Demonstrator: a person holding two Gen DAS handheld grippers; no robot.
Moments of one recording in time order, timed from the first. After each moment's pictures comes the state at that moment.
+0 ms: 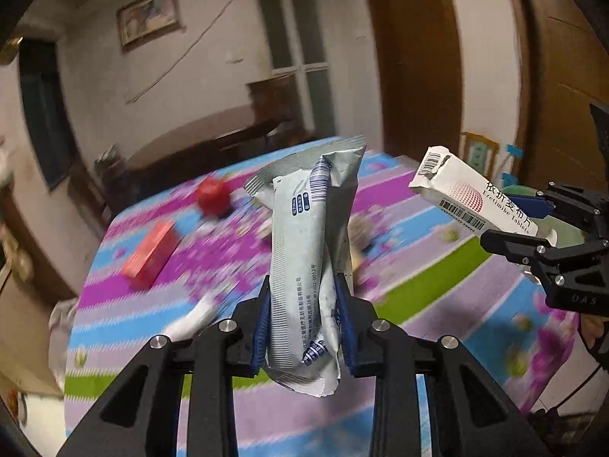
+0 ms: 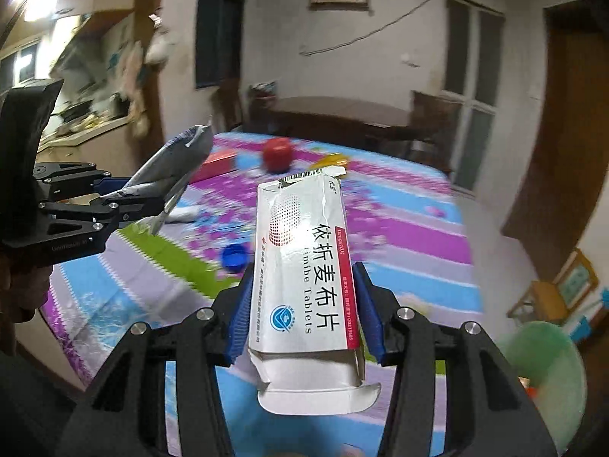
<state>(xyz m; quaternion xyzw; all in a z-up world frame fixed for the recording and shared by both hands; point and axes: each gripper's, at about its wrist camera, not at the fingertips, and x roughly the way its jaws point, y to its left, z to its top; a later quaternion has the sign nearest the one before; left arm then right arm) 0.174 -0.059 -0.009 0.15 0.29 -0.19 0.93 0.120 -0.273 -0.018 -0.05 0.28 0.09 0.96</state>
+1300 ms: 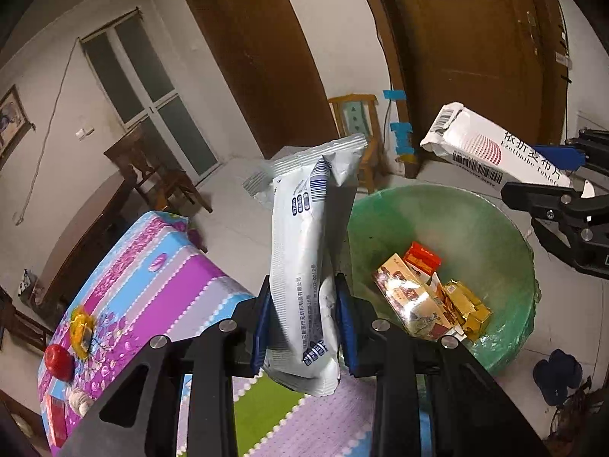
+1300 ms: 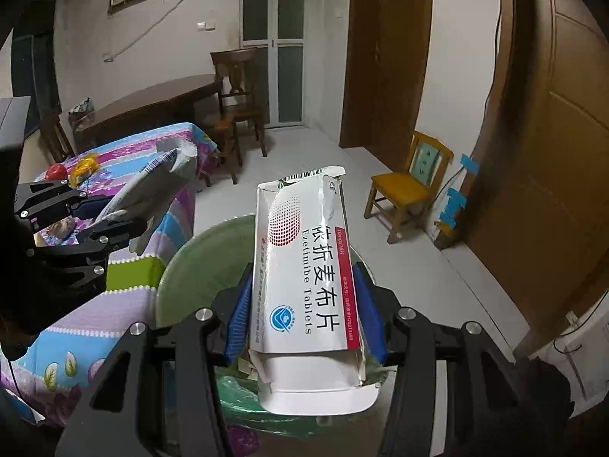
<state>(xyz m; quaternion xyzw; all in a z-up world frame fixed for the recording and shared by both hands) 0.168 -0.448 -0.063 0.32 0.27 -0.37 0.83 0.051 -0.539 -0.066 0.07 0.35 -0.20 0.91</state>
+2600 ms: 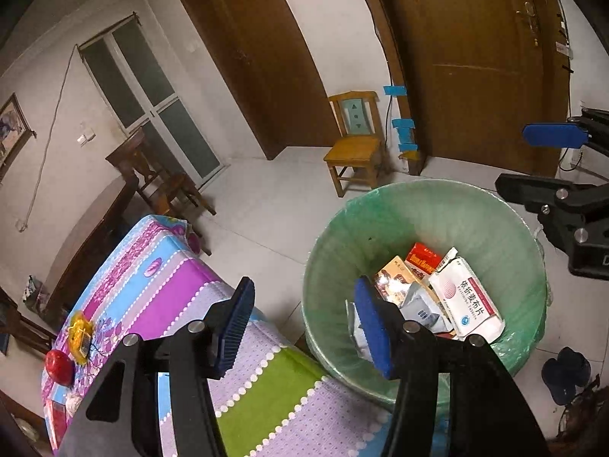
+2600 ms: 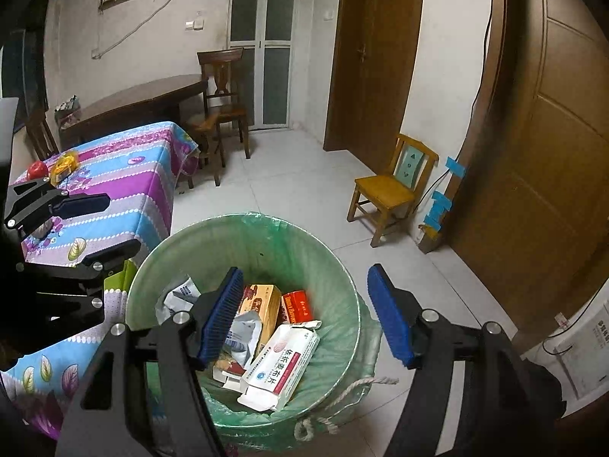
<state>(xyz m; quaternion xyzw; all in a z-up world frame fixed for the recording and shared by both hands) 0.175 -0.454 -0.082 0.33 0.26 -0.36 0.83 0.055 -0.546 -0.069 0.05 0.34 -0.22 0.91</state>
